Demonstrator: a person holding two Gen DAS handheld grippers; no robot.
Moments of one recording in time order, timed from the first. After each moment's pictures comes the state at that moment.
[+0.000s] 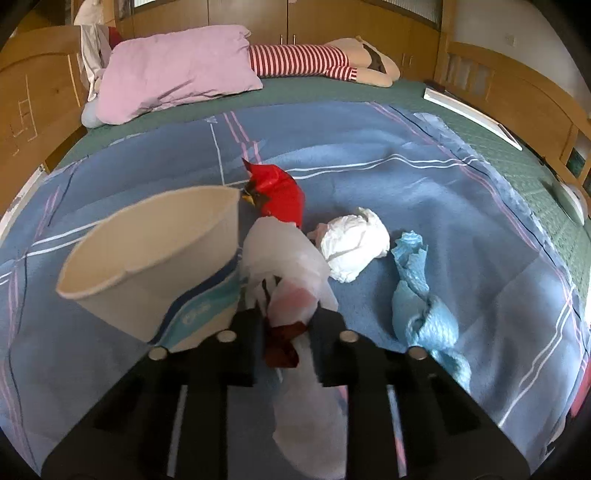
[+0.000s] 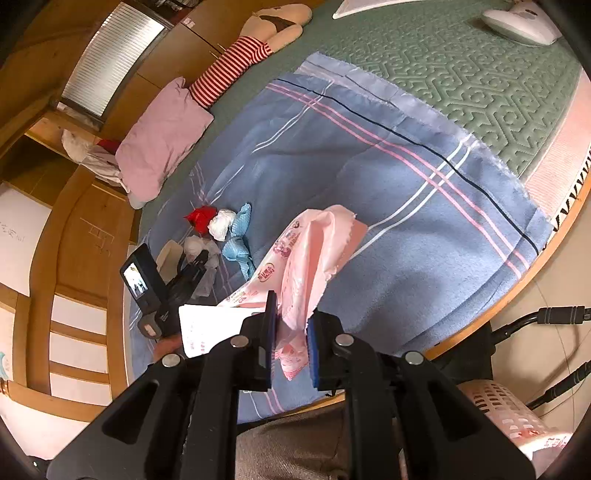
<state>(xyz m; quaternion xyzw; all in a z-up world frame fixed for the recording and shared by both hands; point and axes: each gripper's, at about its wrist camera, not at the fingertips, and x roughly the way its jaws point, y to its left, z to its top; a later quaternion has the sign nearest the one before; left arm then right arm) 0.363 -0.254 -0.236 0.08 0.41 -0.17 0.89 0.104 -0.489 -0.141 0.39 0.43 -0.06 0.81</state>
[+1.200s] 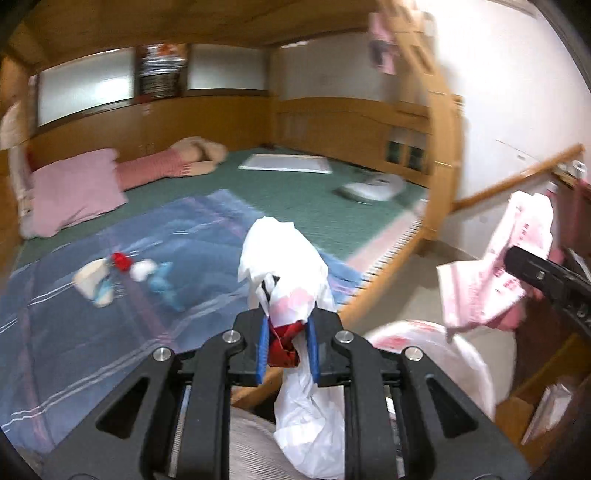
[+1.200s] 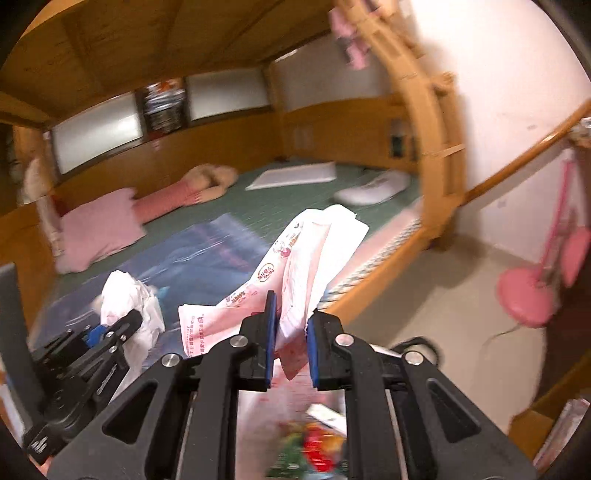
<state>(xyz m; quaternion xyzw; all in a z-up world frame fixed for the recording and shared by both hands) -0.041 -0.291 -0.059 0.11 0.25 -0.42 0.87 -0.178 -0.376 -0.041 0.16 0.20 -0.37 0.89</state>
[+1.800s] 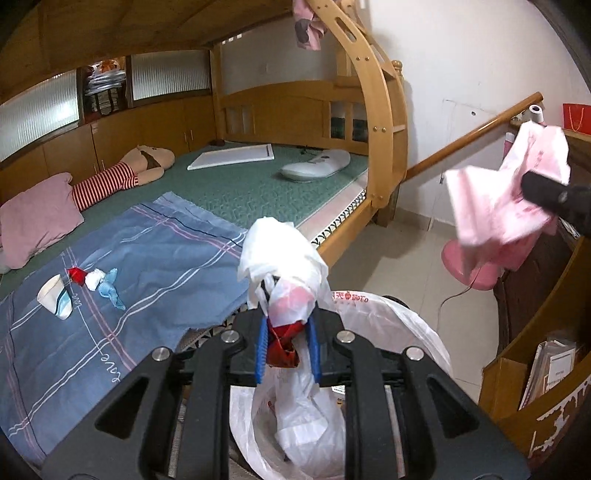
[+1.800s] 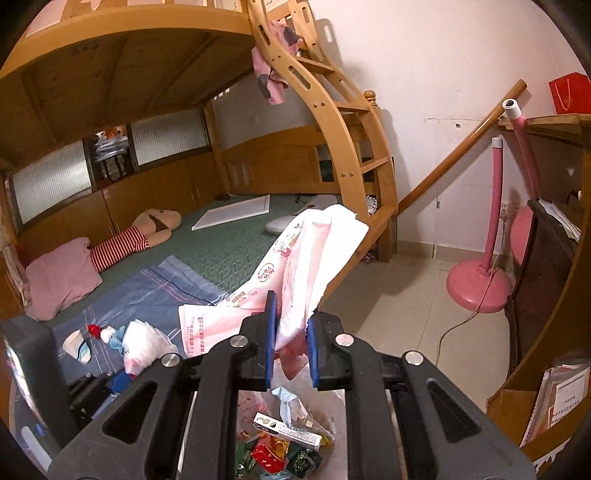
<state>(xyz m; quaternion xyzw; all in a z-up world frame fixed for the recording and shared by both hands) -0.123 -0.343 -0.082 0.16 0.24 -0.48 0.83 -0.273 -0.386 -0.037 0.19 0.13 -0.45 0.86</state>
